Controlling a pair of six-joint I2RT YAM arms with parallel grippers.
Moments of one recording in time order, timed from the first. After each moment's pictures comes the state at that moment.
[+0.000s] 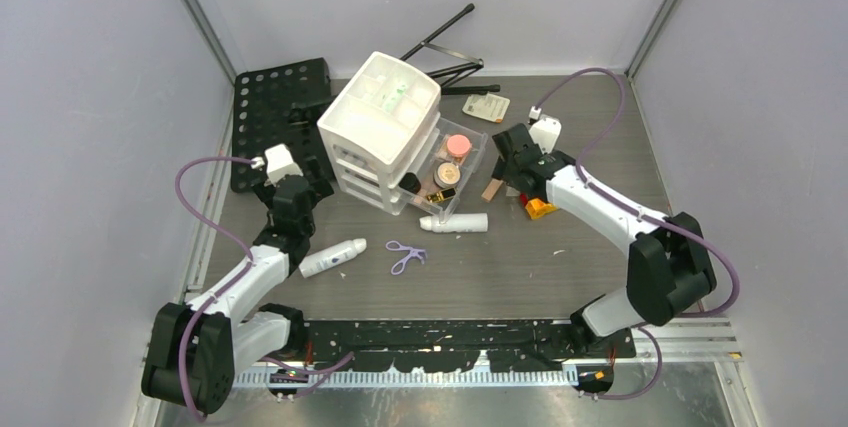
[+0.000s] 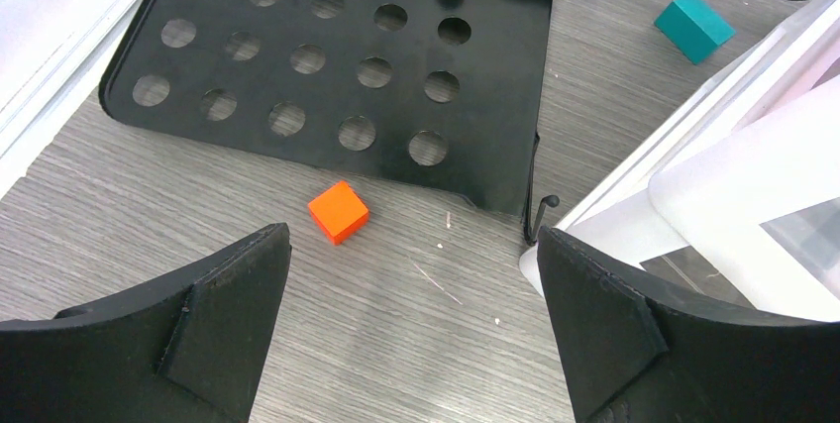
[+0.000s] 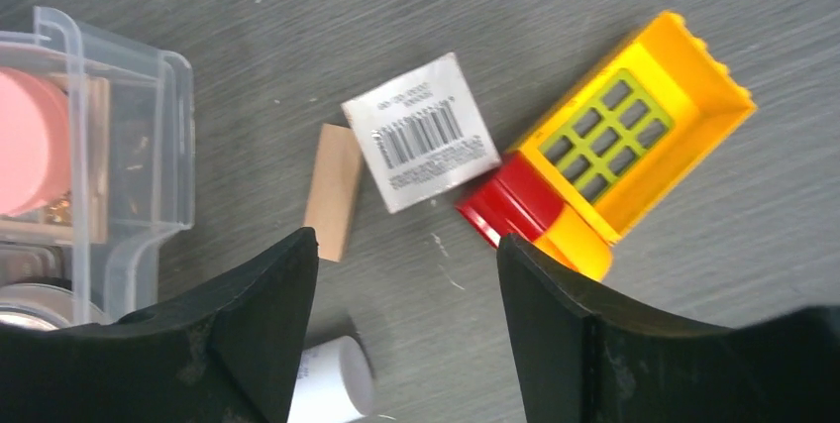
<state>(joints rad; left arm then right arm) -0.23 1.04 0.40 0.32 -0.54 -0.32 0.52 1.46 1.05 -0.55 0.57 0.75</state>
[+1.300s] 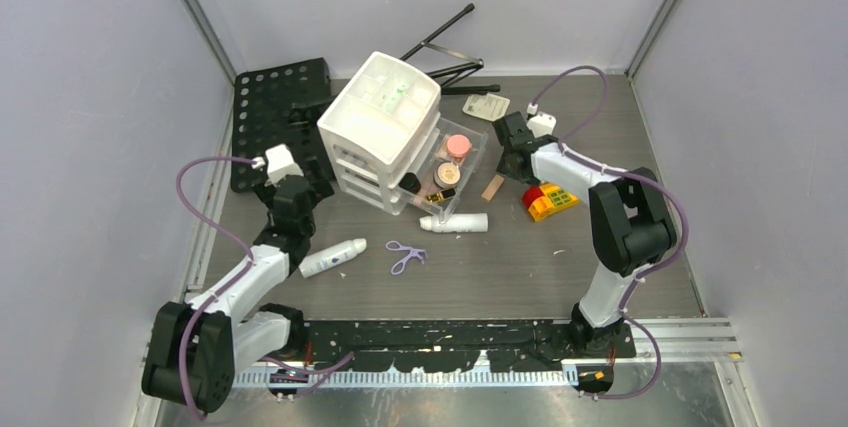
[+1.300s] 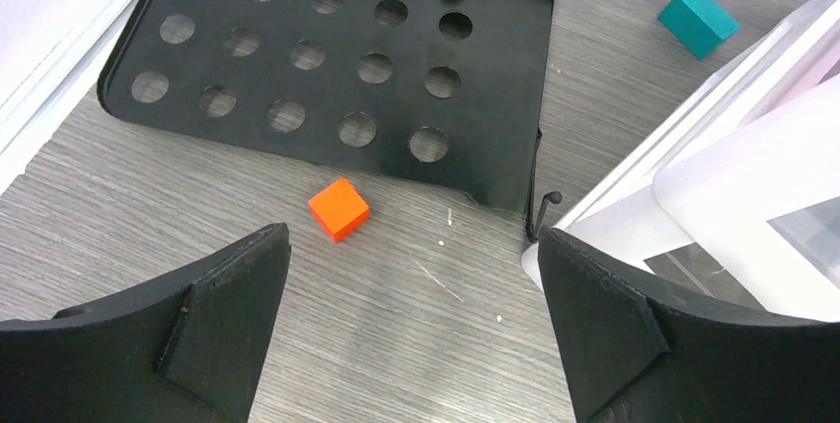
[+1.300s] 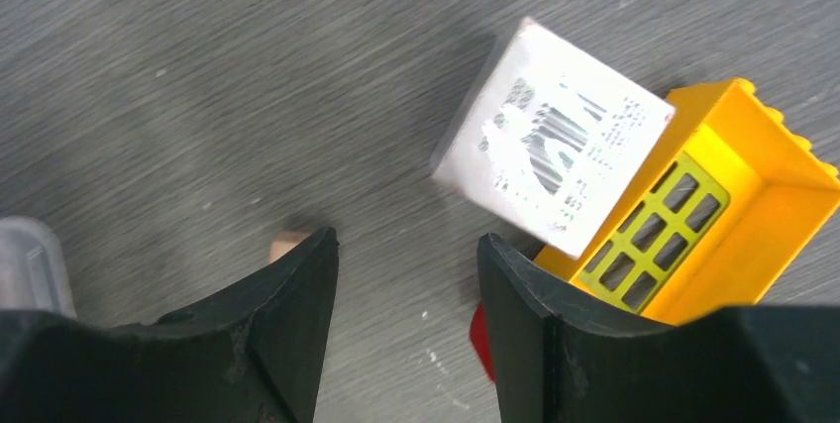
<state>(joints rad) -0.23 1.05 0.40 0.31 -0.54 -0.32 0.39 1.78 1.16 -0.46 0.53 0.73</state>
